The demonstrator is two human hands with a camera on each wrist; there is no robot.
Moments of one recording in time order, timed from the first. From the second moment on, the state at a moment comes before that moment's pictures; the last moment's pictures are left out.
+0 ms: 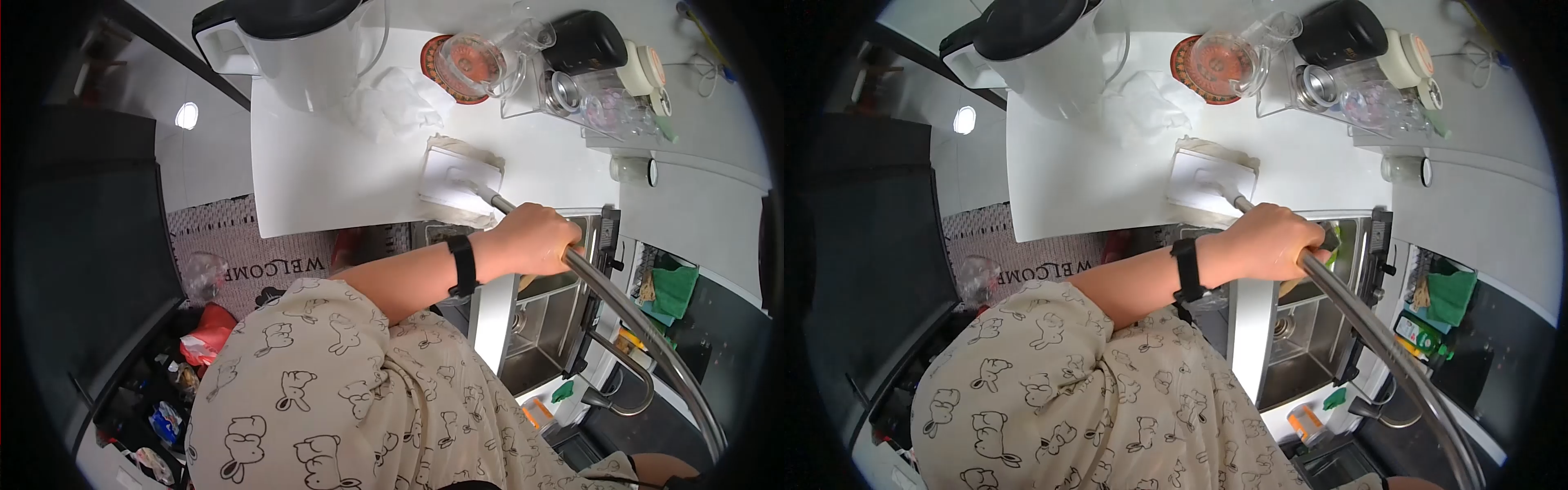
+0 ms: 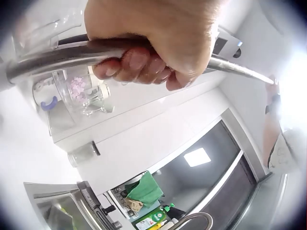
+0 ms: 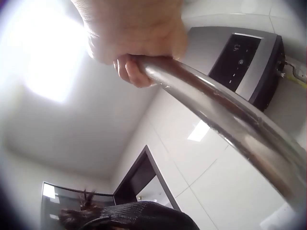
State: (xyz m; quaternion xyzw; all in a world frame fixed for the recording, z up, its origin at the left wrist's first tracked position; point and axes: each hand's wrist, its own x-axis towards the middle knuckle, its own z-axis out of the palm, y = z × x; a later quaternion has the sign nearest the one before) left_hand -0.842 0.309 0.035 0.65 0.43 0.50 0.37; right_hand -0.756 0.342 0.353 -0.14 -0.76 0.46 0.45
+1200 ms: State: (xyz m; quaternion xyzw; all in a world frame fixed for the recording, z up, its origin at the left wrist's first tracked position) left_hand -0.854 0.310 0.014 0.61 0.38 0.64 0.27; right_hand -0.778 0.332 0.330 -0.16 -0.75 0.48 0.42
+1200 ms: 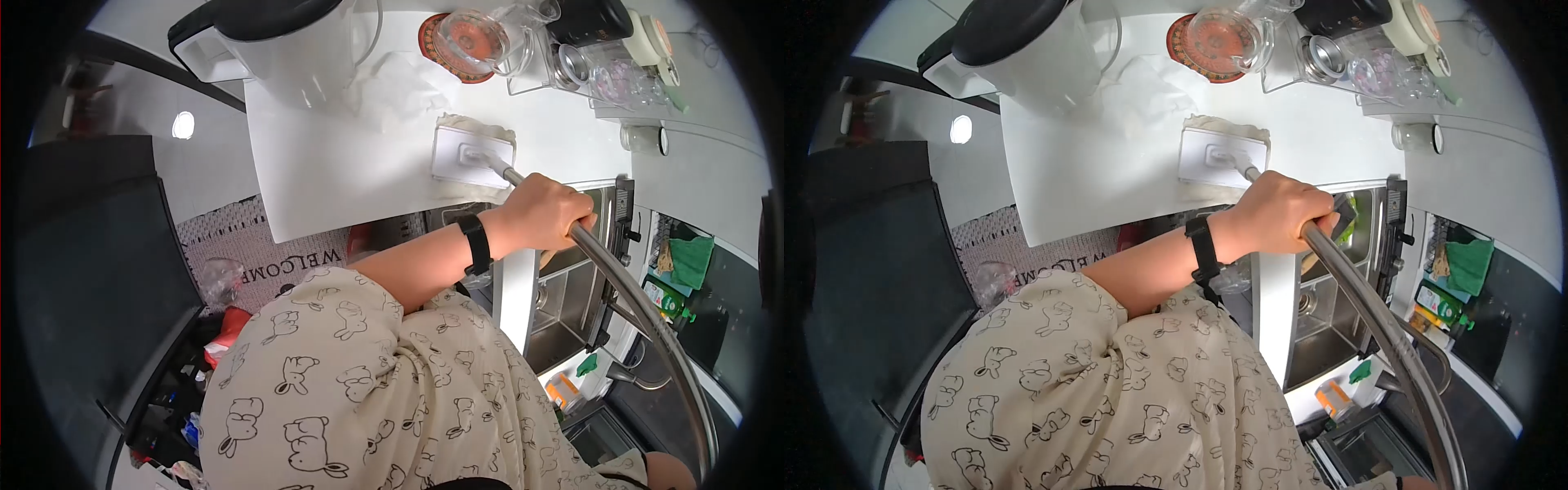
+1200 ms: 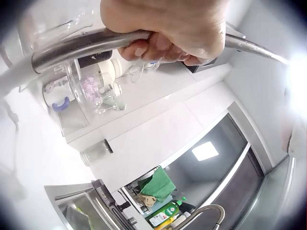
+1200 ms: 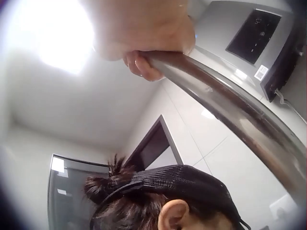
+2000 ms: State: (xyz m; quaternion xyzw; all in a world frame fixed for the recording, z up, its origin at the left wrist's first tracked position) left_hand -0.872 0.333 0.007 0.65 0.43 0.57 0.26; right_hand -0.767 0.338 0.315 -0.17 -0.75 0.50 0.39
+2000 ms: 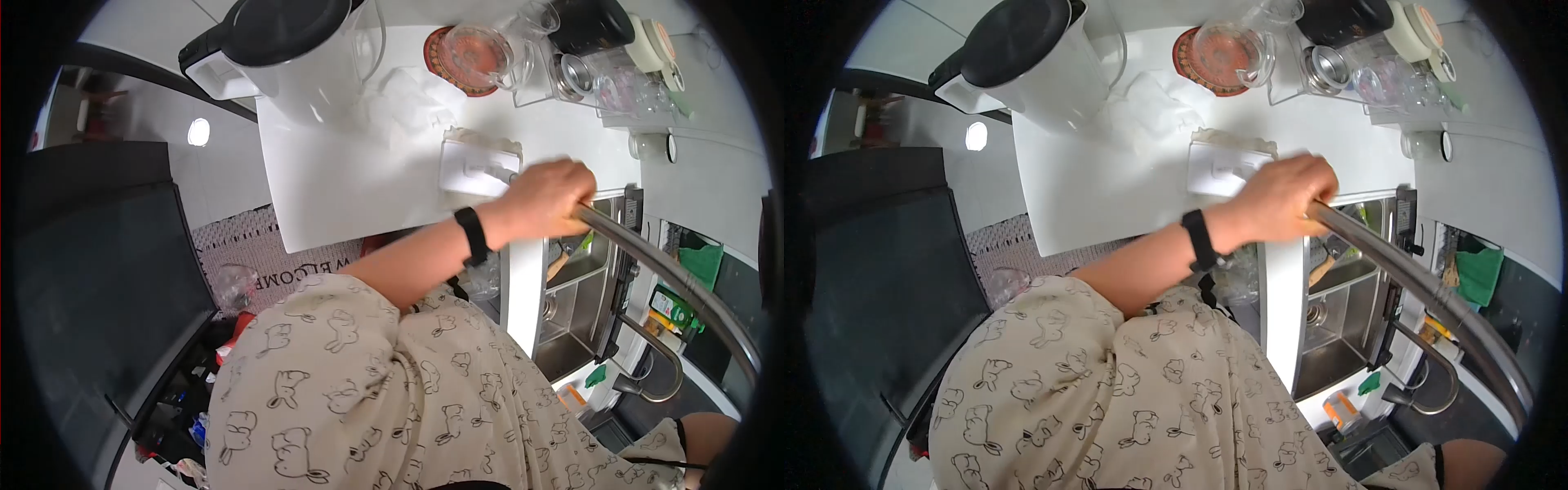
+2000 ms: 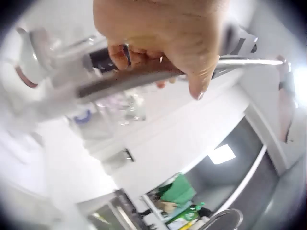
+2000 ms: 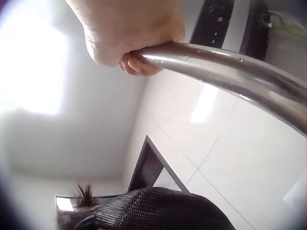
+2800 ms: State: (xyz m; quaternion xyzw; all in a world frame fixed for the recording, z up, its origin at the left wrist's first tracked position) left_hand -0.918 0.313 -0.124 0.71 0.57 0.37 0.18; right_hand -0.757 0.329 0.280 -0.22 -0.75 0.49 0.39
